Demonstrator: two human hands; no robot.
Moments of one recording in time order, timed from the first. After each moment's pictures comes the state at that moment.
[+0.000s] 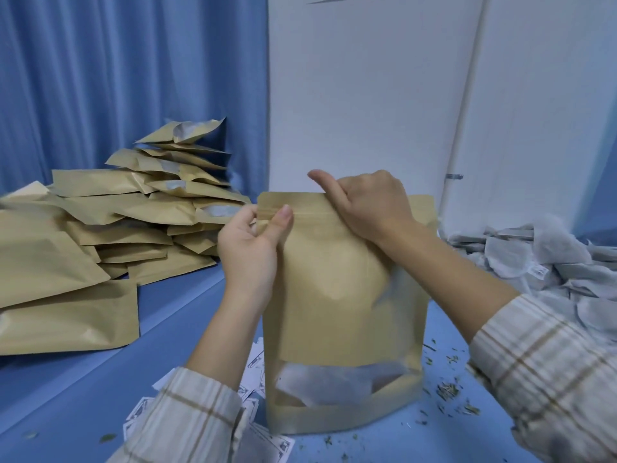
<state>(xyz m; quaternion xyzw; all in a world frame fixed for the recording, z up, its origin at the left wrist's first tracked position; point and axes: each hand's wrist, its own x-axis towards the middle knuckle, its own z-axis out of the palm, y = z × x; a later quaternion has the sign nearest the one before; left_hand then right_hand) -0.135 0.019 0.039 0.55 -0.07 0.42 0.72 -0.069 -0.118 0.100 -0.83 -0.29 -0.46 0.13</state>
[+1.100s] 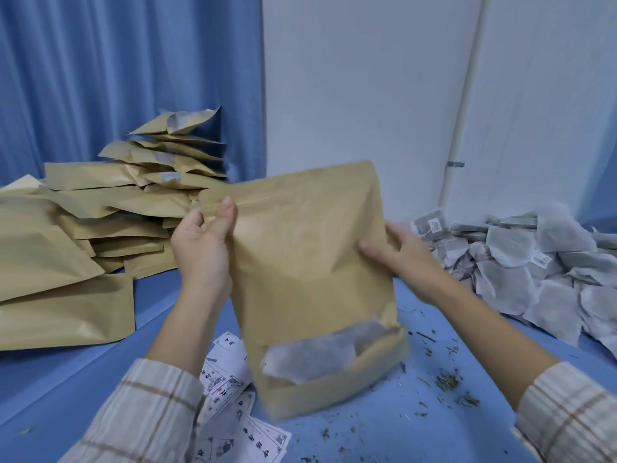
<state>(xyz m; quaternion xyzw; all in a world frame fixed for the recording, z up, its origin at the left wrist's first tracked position) -0.118 0.060 0.022 0.50 0.00 0.45 0.74 -0.035 -0.187 0.008 -0.76 -0.28 -0.05 0.59</state>
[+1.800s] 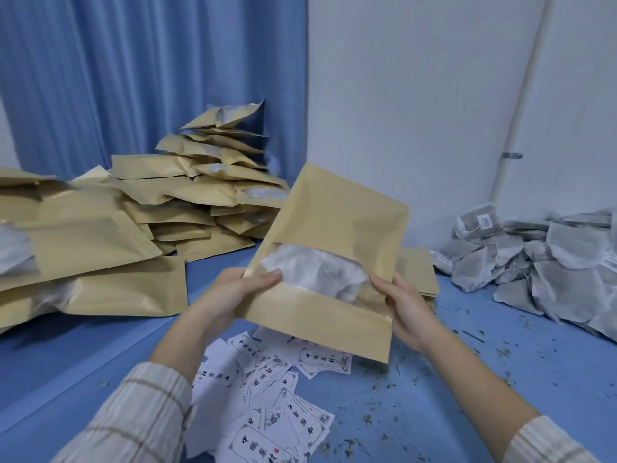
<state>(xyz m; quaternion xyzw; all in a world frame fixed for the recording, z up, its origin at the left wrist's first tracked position) -0.150 0.129 -0.042 0.72 0.10 0.06 0.68 -0.053 -0.120 -0.071 -0.51 -0.15 0.17 0.83</state>
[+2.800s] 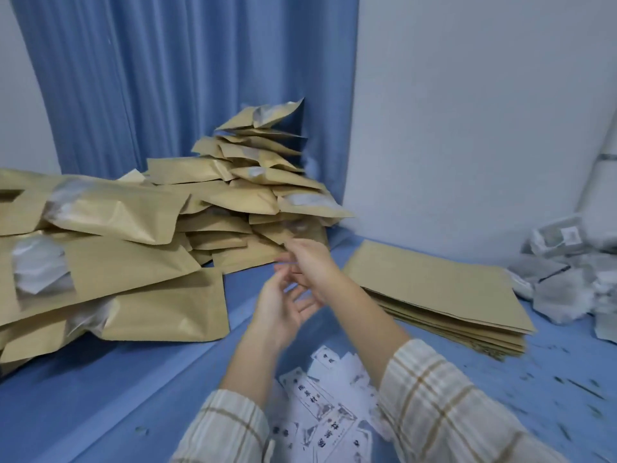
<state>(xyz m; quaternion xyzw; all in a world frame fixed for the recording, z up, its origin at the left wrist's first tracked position) -0.089 0.165 -0.056 0.40 0.13 0.12 0.90 -0.024 0.123 -0.017 -0.65 -0.16 0.22 0.70</state>
